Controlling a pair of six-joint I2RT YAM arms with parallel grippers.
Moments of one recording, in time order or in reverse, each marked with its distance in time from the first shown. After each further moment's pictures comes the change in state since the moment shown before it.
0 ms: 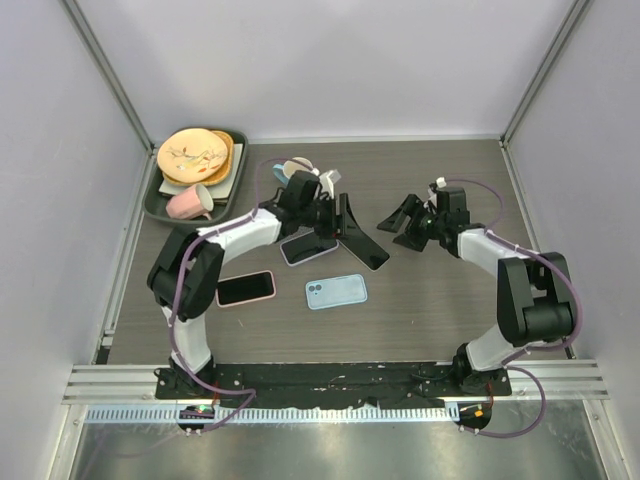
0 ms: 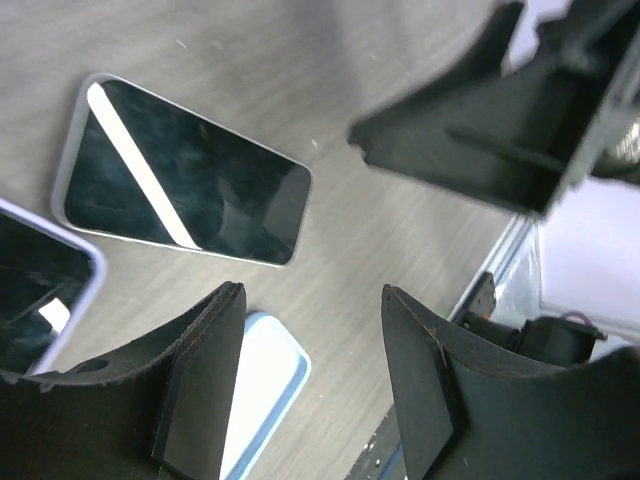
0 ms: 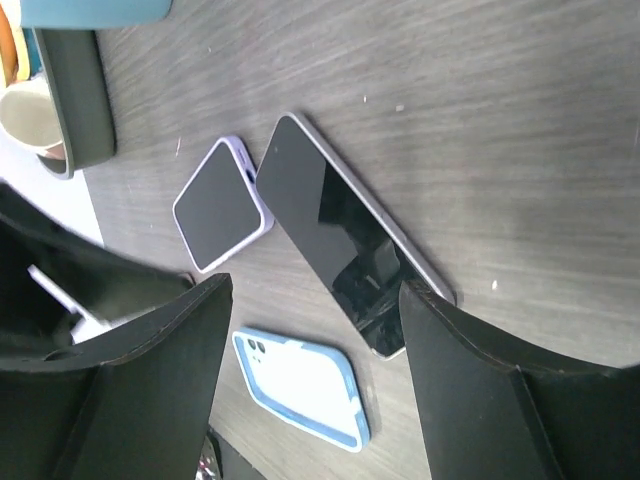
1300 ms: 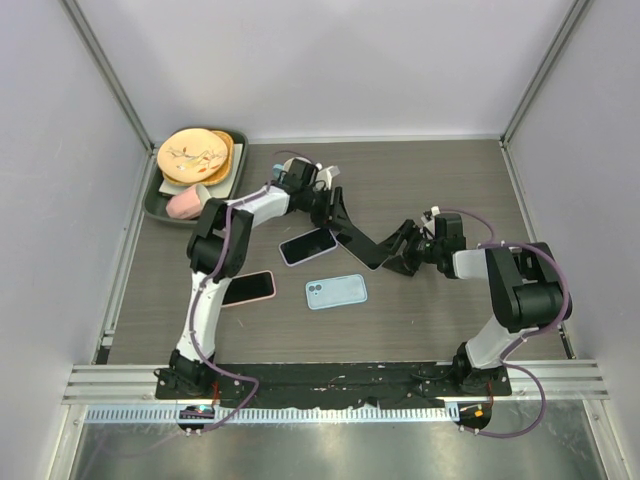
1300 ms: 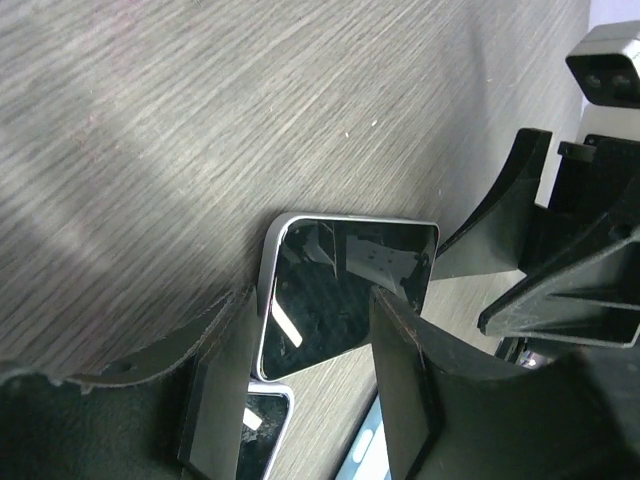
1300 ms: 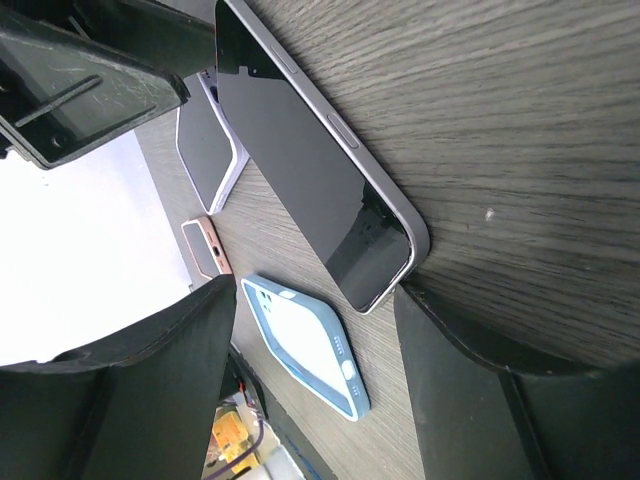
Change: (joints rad) left arm 0.140 0.453 0.454 -0.254 0.221 0.249; right arm -0.008 0.075 -0.238 0.290 -0.185 0.154
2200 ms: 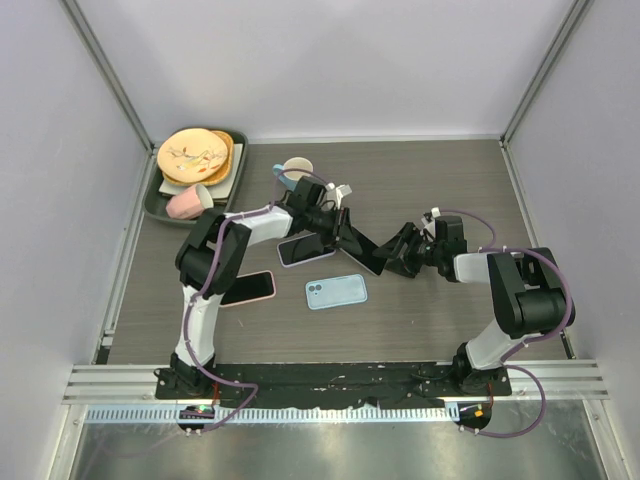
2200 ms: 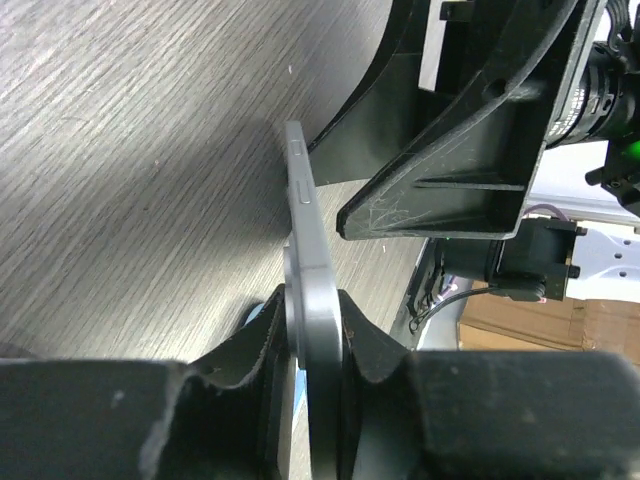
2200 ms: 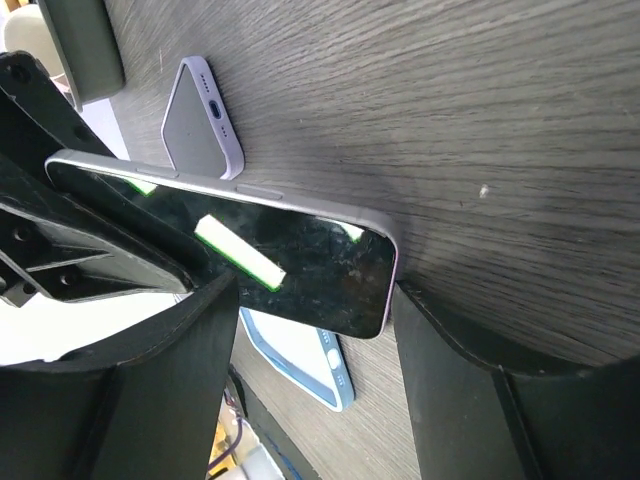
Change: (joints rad) left arm -0.075 -0.203 -0.328 0.245 0.140 -0.155; right arm 0.003 -0.039 -0.030 -0.003 0.011 -0.039
